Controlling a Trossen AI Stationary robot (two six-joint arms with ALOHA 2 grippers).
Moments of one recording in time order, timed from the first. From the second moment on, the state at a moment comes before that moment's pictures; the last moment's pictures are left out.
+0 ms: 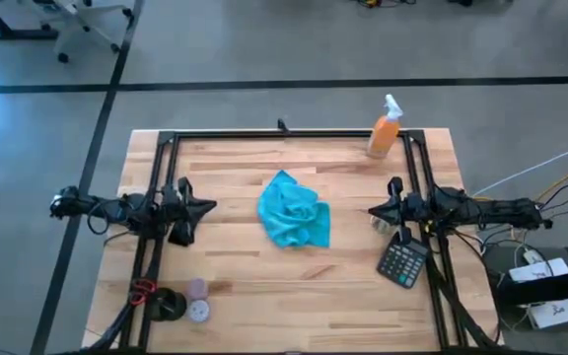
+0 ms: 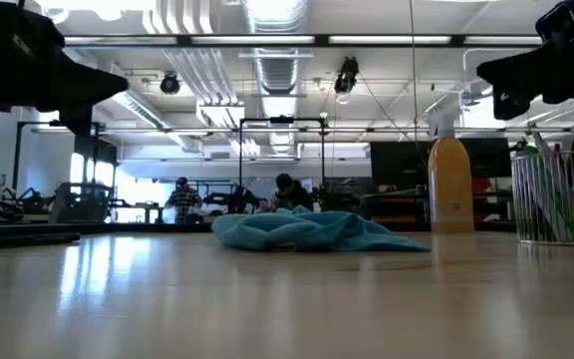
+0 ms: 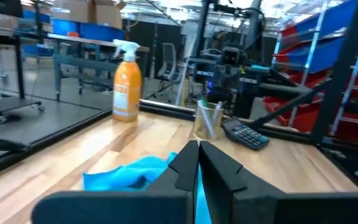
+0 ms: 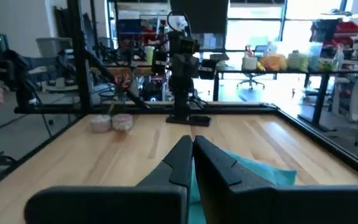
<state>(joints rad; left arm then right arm) -0.26 0.01 0.01 0.07 -0.43 -0.13 0.02 0.00 0.03 0.05 -0.03 0.00</state>
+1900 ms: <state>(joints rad) -0.17 0.22 0.02 0.05 -0.14 0.01 0.02 0.01 0.01 0.05 -0.09 -0.03</state>
